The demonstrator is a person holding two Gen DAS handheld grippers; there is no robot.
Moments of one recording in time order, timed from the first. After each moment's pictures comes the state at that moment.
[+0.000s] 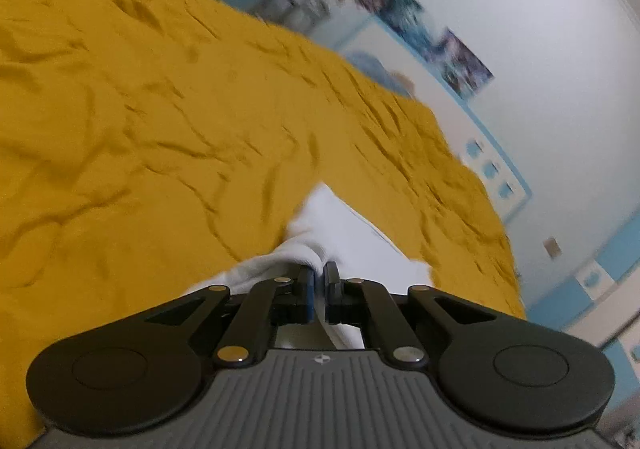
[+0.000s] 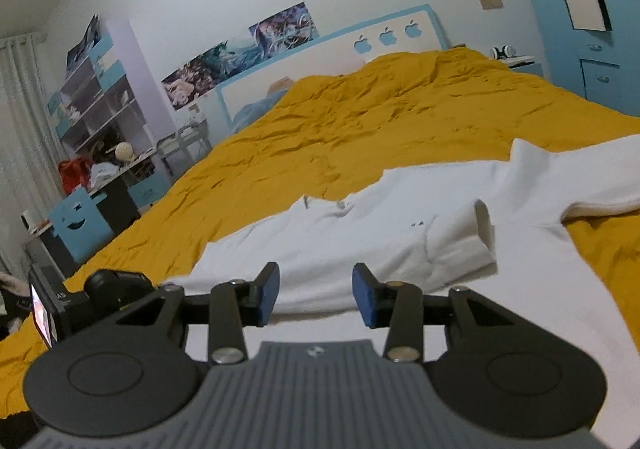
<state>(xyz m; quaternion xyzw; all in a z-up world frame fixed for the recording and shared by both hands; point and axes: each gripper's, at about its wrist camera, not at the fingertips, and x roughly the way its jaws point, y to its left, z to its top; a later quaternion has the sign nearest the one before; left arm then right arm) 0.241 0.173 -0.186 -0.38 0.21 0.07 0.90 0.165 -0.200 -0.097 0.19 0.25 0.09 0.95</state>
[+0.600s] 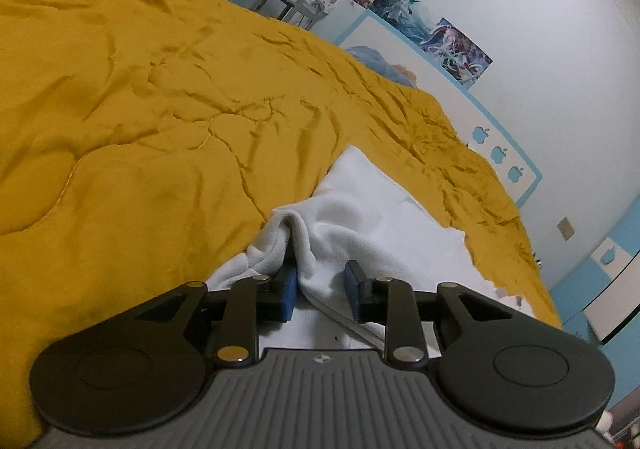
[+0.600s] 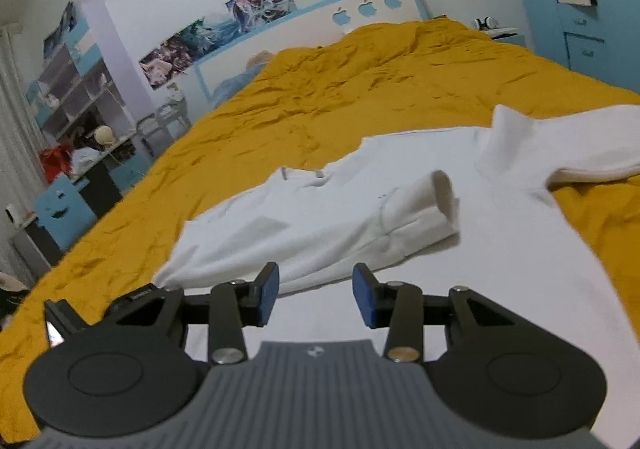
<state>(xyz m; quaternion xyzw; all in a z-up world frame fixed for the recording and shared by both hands) 0.240 0.153 -0.230 -0.34 0.22 0.06 0.92 0.174 -0.207 -0.107 0.19 0.29 0.06 0.94</state>
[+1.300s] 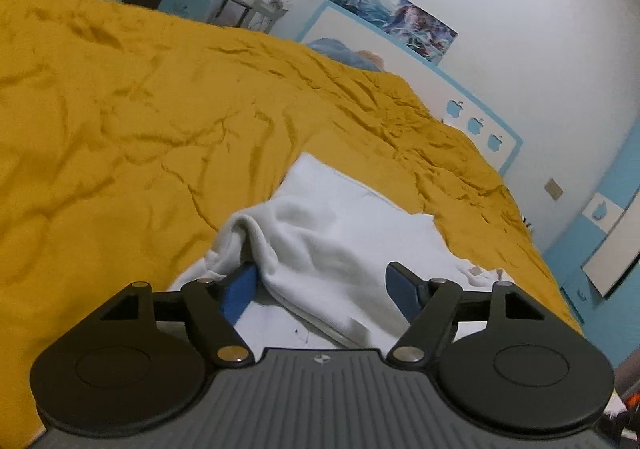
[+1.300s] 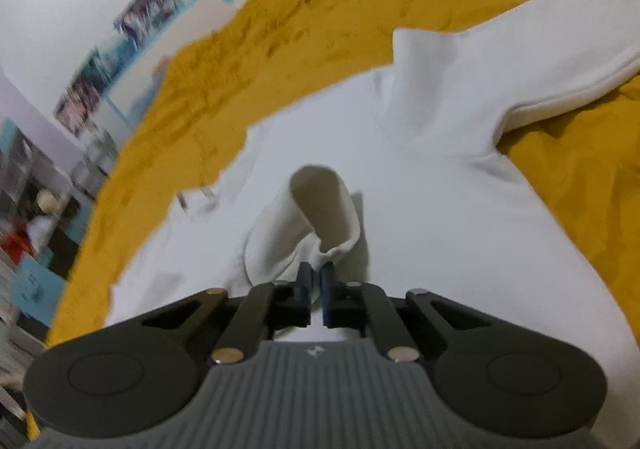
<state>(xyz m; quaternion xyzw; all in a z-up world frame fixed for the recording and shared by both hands) 0.232 0.137 -0.186 -0.27 0.23 0.02 0.93 0.268 -0.298 -0.167 0.35 0.34 -0.02 0.87</state>
